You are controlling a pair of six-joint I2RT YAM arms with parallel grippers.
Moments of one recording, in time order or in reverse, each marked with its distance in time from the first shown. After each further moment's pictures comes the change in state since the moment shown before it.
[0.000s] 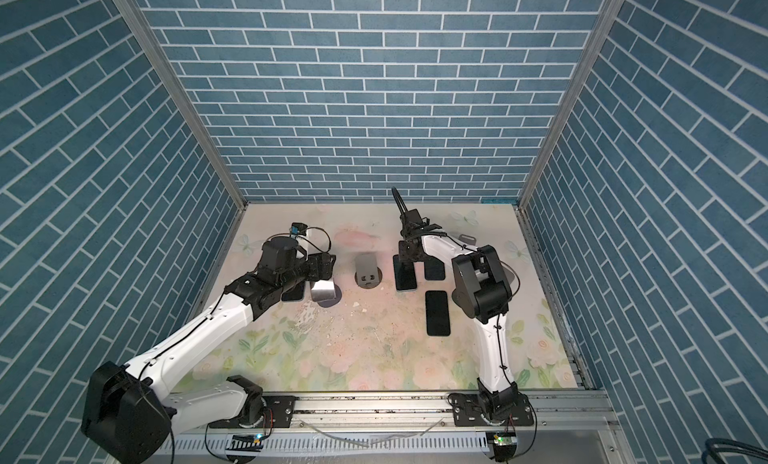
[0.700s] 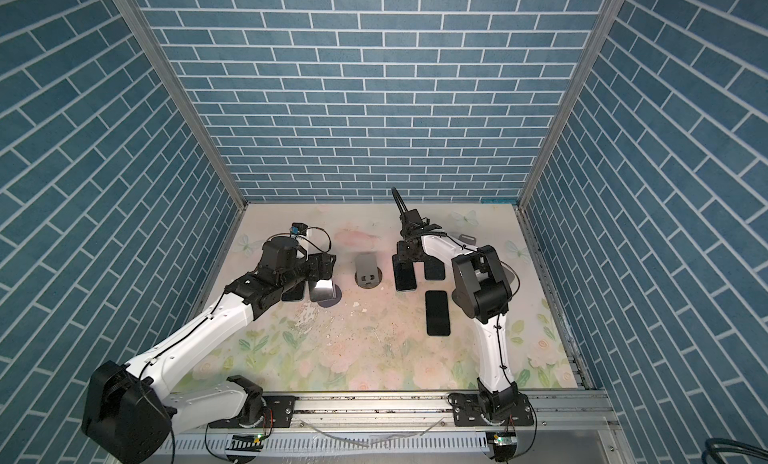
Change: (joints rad) left arm 0.000 0.001 0.000 0.000 0.003 -0.003; right arm -0.001 0.000 0.000 0.000 0.000 0.009
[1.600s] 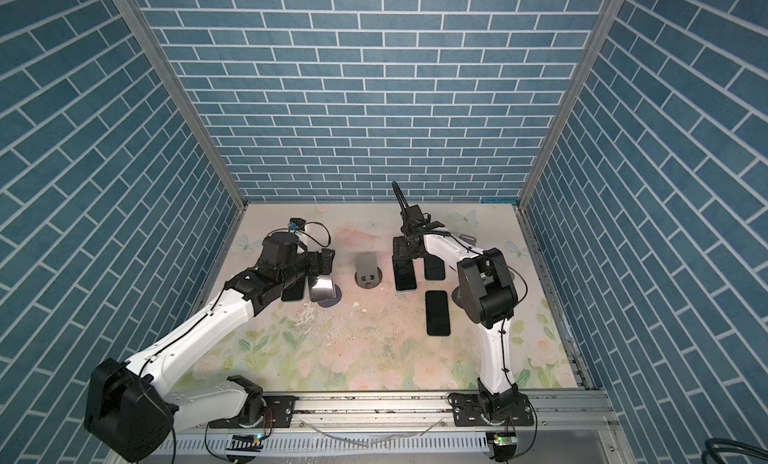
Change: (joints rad) left arm 0.000 0.019 0.054 -0.034 -0.051 -0.021; right arm 0.009 -0.079 -0.012 0.000 -0.002 0.000
